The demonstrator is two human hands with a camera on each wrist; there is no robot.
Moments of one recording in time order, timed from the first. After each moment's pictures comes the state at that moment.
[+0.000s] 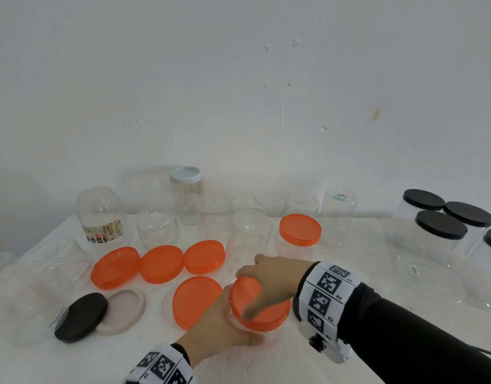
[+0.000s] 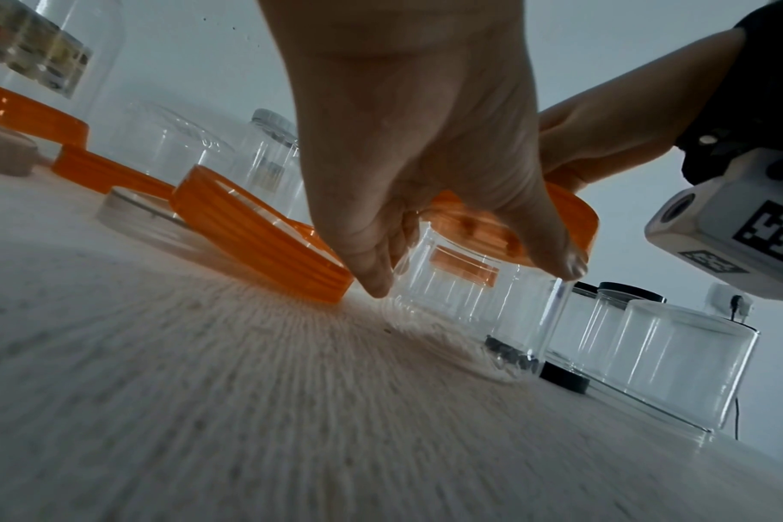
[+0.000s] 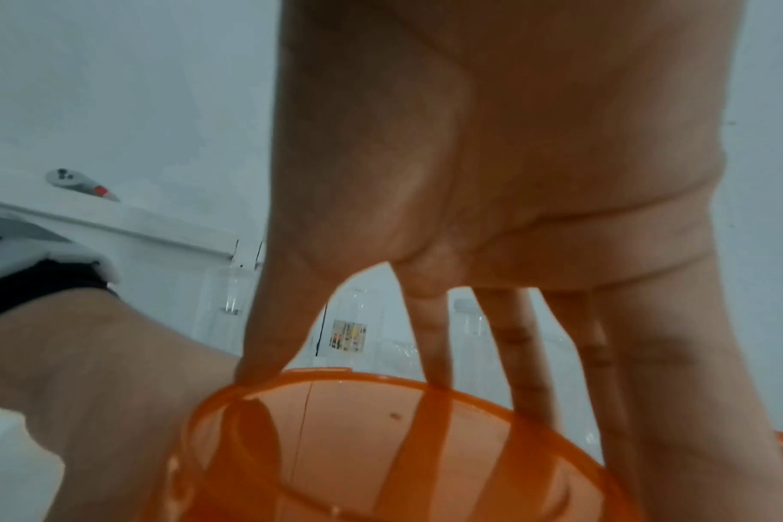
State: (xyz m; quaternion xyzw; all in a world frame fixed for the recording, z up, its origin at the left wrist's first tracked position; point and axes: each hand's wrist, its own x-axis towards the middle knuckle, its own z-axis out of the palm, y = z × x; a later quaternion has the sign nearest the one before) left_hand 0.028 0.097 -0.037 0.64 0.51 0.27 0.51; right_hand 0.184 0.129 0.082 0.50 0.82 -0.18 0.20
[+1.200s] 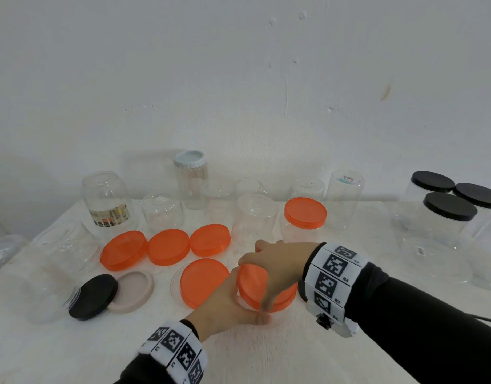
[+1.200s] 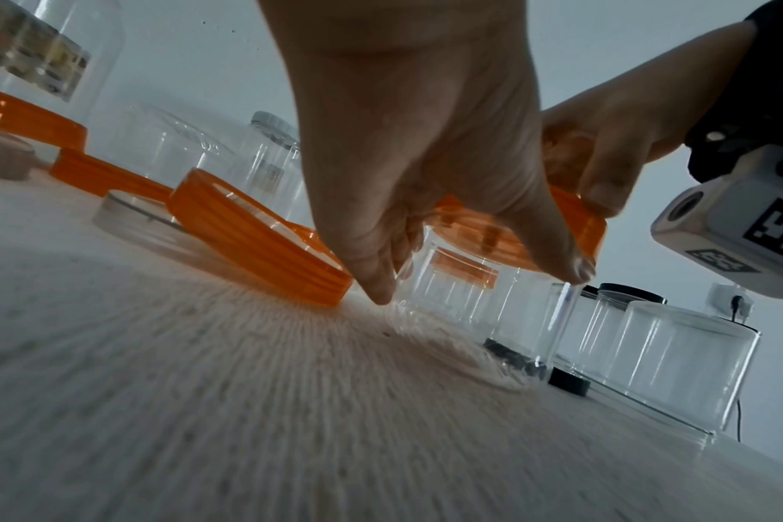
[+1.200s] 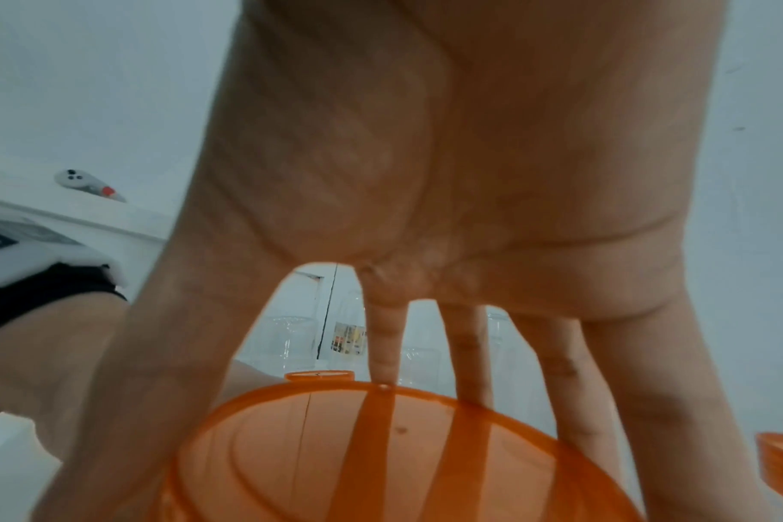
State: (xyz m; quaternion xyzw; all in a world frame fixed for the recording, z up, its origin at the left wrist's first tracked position) left_hand 0.028 0.096 -0.034 0.64 0.51 0.24 0.52; right_hand 0.181 0.123 0.084 0.49 0.82 -0.16 0.24
